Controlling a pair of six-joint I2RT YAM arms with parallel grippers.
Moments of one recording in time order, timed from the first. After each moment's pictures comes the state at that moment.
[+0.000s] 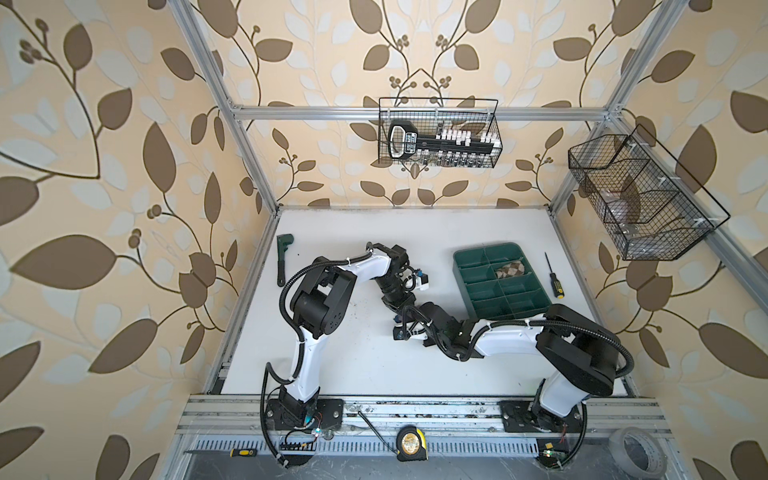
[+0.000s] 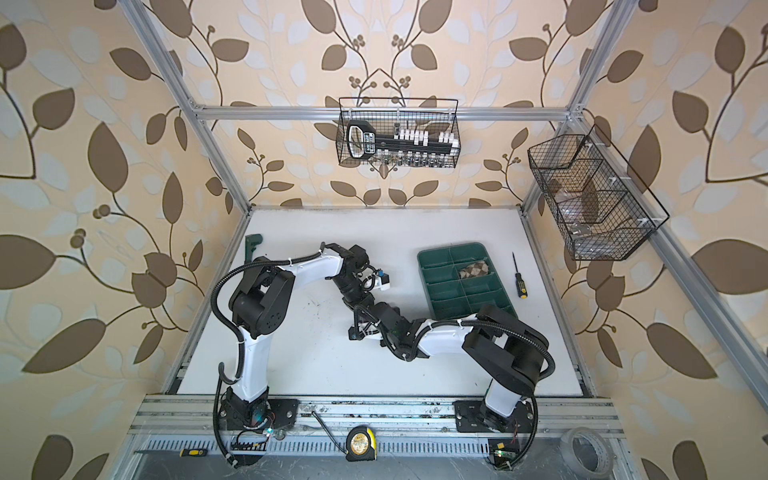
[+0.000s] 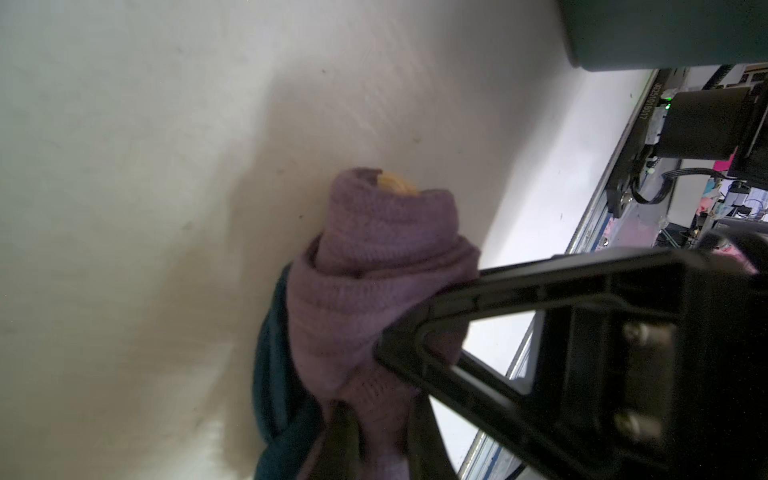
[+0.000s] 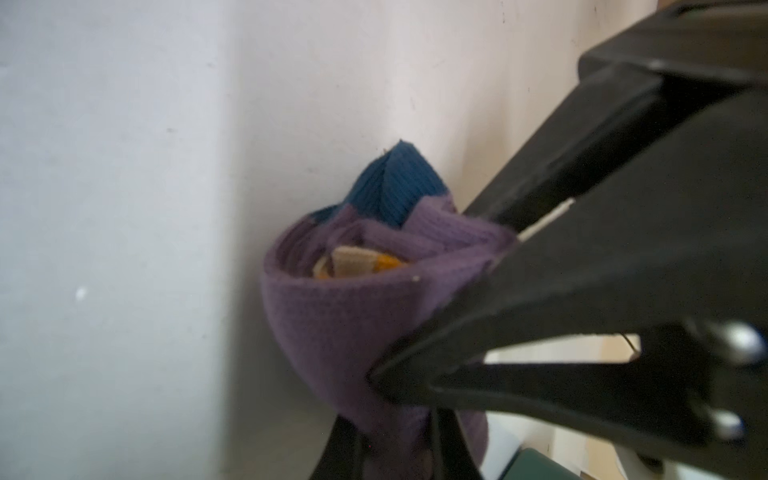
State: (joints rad) left arm -0.54 2.09 1.46 -1.02 0.67 0.30; right arm 0.97 1.69 0.73 0.11 0.35 -0.93
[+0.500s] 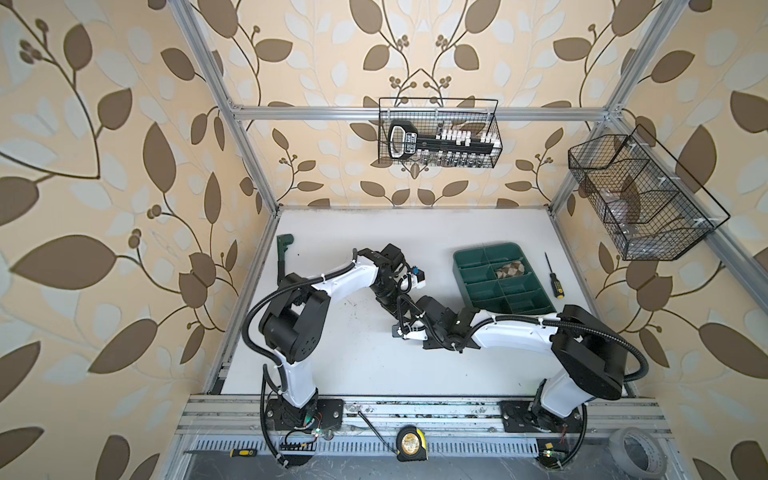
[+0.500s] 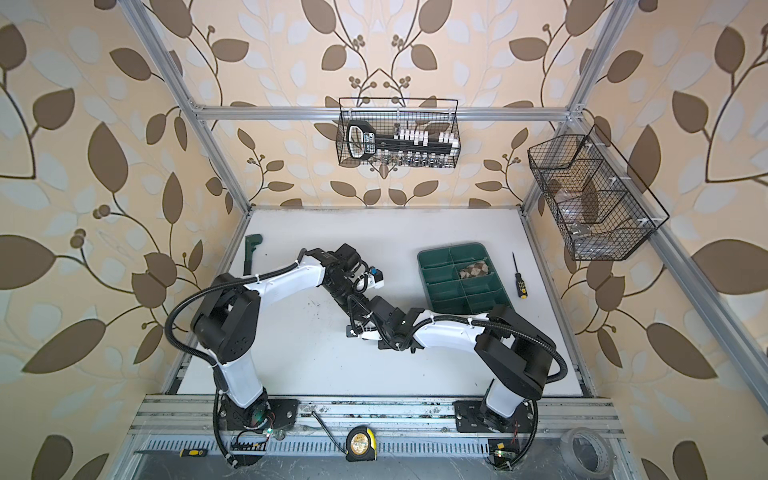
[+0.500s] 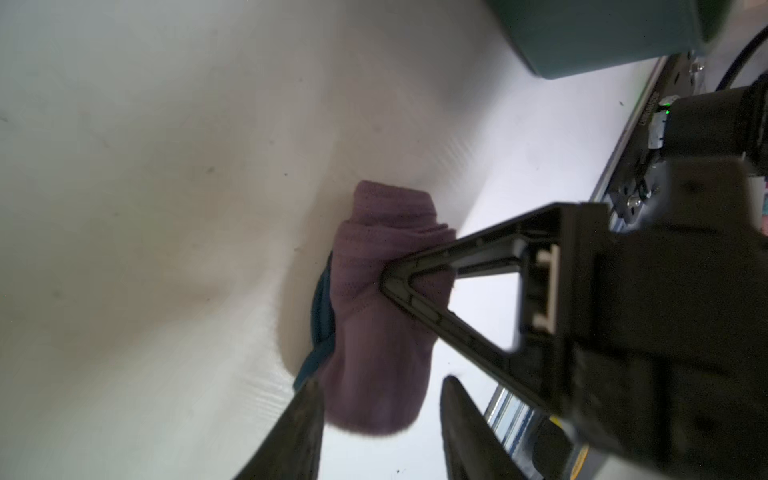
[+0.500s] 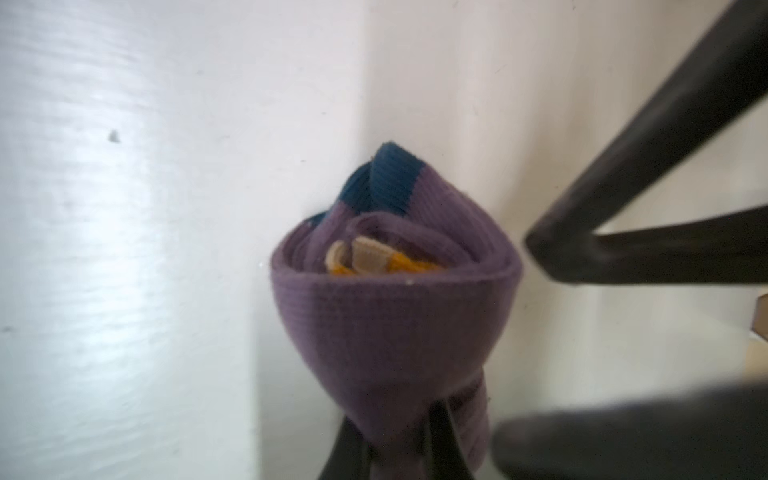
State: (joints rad) left arm -0.56 1.76 1.26 -0.87 0.57 0.21; right arm 0.96 1.64 0.87 -0.31 0.18 -0.70
